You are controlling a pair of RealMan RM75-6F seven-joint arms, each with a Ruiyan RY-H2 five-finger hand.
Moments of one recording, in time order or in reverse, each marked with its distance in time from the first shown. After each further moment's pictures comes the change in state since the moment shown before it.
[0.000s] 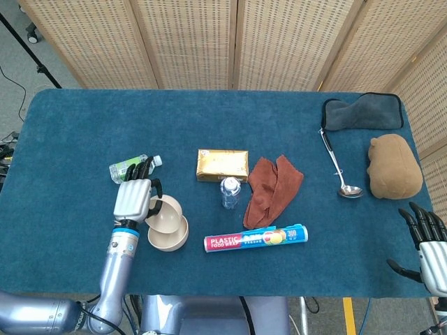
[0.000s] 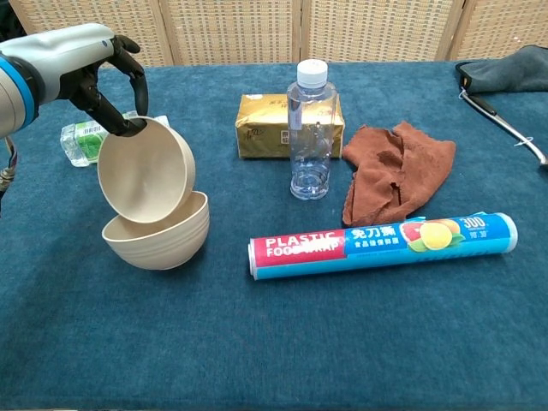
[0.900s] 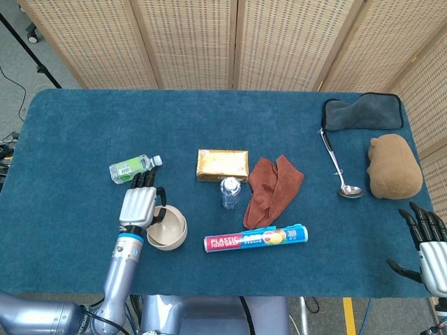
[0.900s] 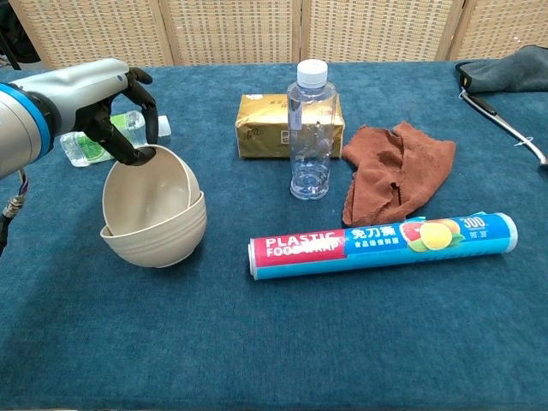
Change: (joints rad) left arm 0.021 -0.044 0.023 0.027 -0.008 -0.036 0.017; right arm -0.001 0.000 -0.001 0.000 -0.004 0.003 0.000
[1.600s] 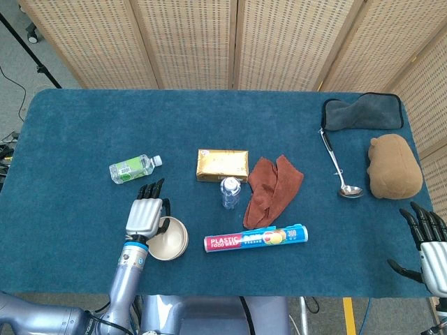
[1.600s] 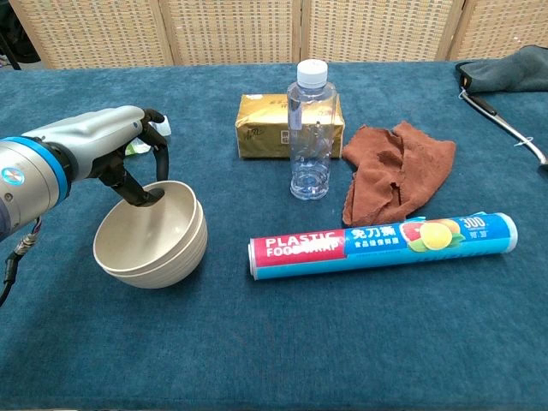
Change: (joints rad) left arm 0.022 -0.065 0.076 0.073 0.030 -0.026 -0.012; right arm -0.001 0.001 0.001 0.000 0.001 0.003 0.004
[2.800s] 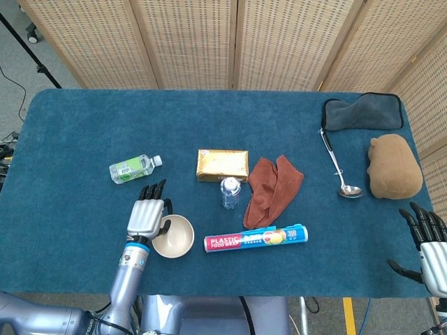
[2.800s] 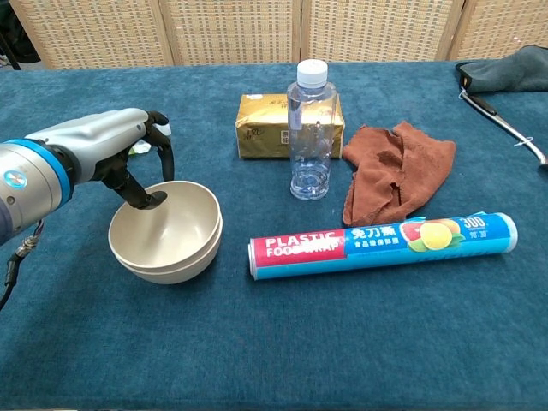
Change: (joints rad) left arm 0.000 -0.003 0.004 -0.003 0.006 -0.004 0.008; right arm -0.001 0.001 -0.002 0.001 -0.006 0.004 0.003
